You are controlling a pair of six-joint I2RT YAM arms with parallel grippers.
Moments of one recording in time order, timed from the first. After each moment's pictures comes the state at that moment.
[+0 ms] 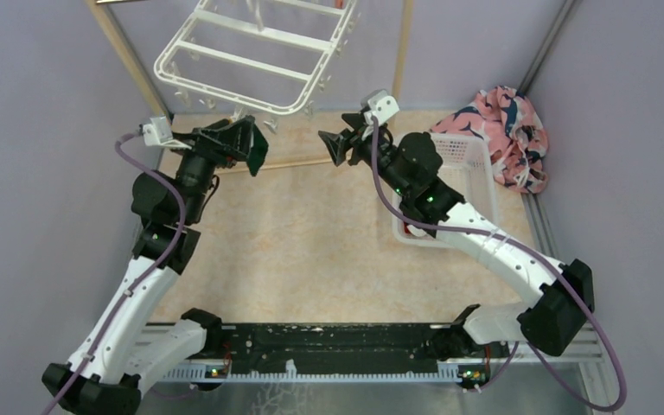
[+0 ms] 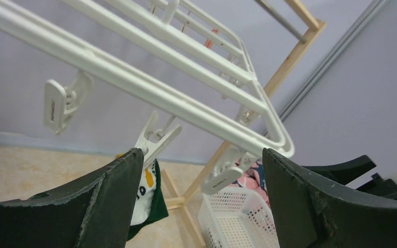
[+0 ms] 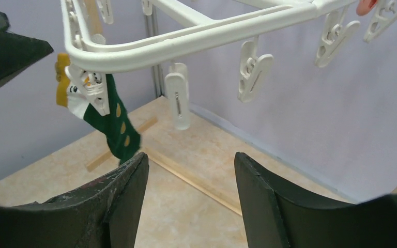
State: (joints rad) left arm -0.38 0.85 0.93 0.31 -0.08 -0.57; right arm 0.74 1.27 1.15 0.32 -0.01 -0.03
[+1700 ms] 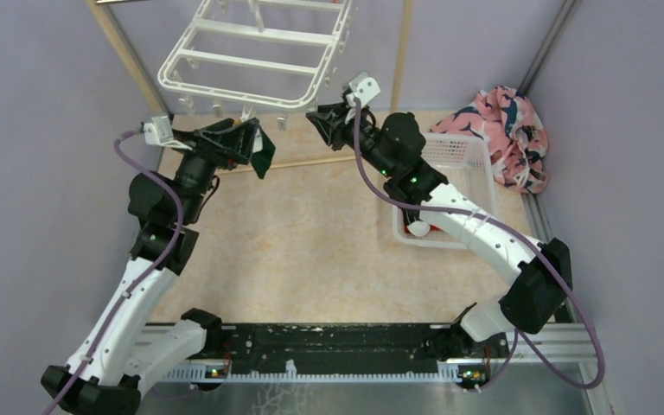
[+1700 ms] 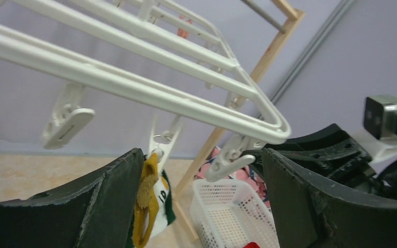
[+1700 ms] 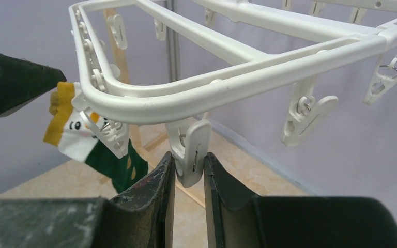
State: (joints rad) left arm -0.38 0.88 0.94 0.30 -0.02 -0.55; right arm 0.73 1.45 1.34 0.33 -0.10 -0.02
